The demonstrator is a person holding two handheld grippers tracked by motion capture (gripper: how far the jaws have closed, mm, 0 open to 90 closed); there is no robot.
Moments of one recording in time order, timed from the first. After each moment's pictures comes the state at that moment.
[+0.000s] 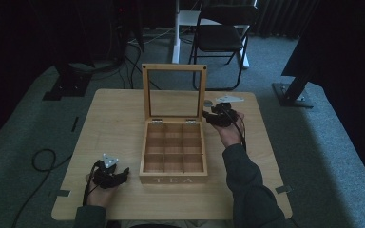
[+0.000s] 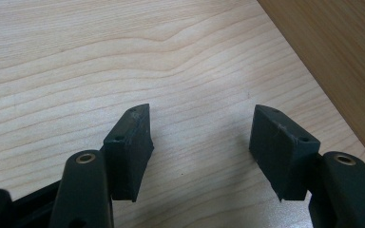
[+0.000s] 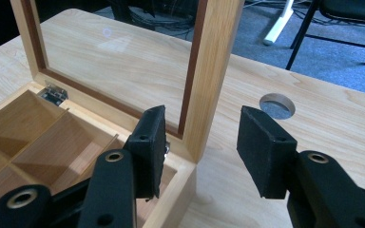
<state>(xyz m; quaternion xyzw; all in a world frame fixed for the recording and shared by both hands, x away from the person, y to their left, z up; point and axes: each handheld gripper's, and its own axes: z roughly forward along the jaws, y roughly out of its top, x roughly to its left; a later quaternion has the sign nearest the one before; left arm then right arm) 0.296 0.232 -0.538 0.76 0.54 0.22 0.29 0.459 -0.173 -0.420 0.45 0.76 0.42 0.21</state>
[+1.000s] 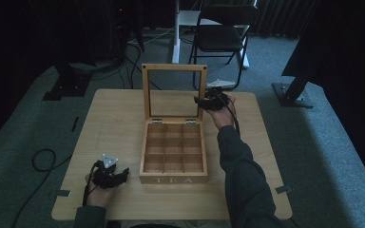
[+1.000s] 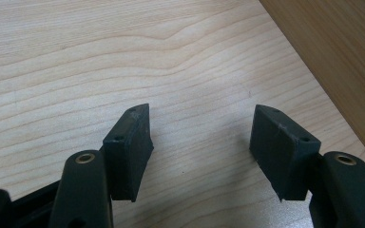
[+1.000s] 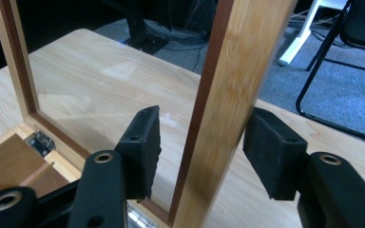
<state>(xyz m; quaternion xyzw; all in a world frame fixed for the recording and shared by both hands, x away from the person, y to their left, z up) 0.296 0.233 -0.538 0.76 0.54 0.22 0.29 0.517 -0.153 -0.408 0.41 0.77 0.45 0.21</state>
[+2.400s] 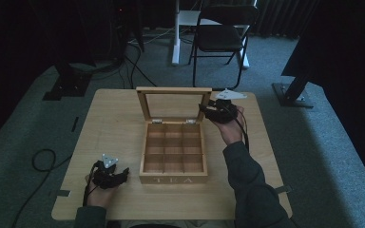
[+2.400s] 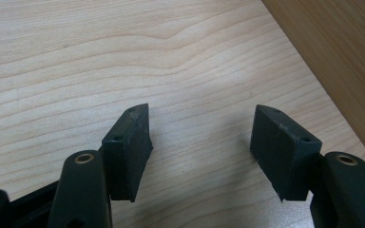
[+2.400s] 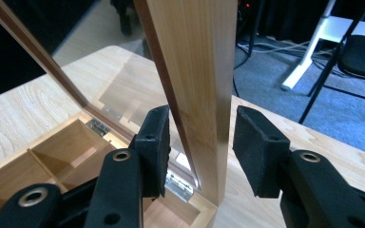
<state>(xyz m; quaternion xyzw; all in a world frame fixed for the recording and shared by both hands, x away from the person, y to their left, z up) 0.295 0.232 -0.538 0.75 0.55 0.22 0.29 0.444 -0.167 -0.387 0.38 0.76 0.48 0.23</state>
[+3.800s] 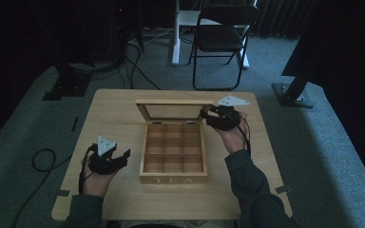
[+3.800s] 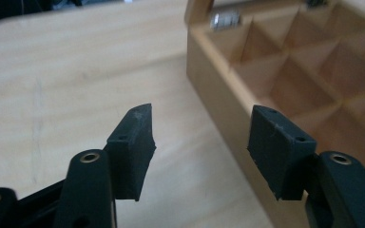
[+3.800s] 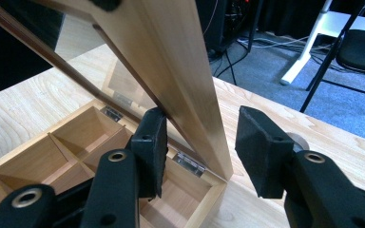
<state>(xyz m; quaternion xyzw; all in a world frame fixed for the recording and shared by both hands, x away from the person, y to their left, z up) 0.301 0.219 -0.442 0.74 0.50 0.27 0.37 0.417 -0.170 -0.385 0.38 0.76 0.47 0.23</state>
